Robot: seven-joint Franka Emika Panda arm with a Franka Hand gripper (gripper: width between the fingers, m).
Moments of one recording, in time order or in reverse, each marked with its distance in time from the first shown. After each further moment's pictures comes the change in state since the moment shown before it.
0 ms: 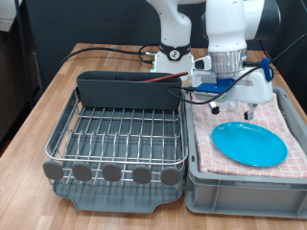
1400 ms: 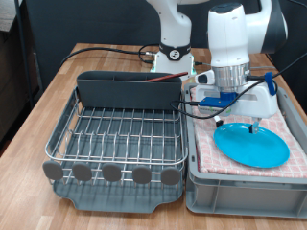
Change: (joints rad) arm -0.051 0.124 0.083 0.081 0.129 0.089 -0.121
